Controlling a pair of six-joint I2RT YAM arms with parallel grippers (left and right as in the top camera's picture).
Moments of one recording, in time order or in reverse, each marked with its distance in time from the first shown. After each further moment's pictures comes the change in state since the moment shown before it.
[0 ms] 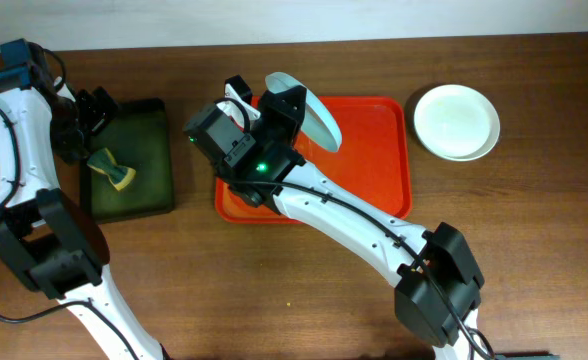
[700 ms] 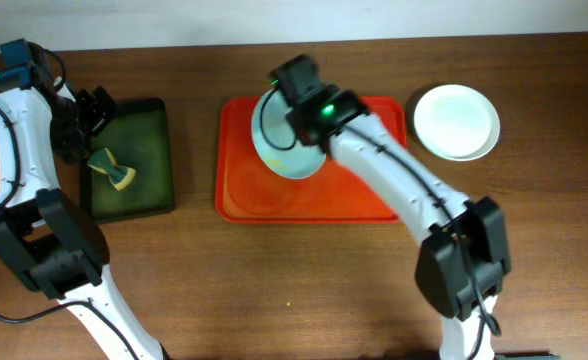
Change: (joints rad) left arm 0.000 0.000 0.000 0.000 0.000 -0.002; right arm -0.263 0.000 0.000 -0.235 -0.797 0.566
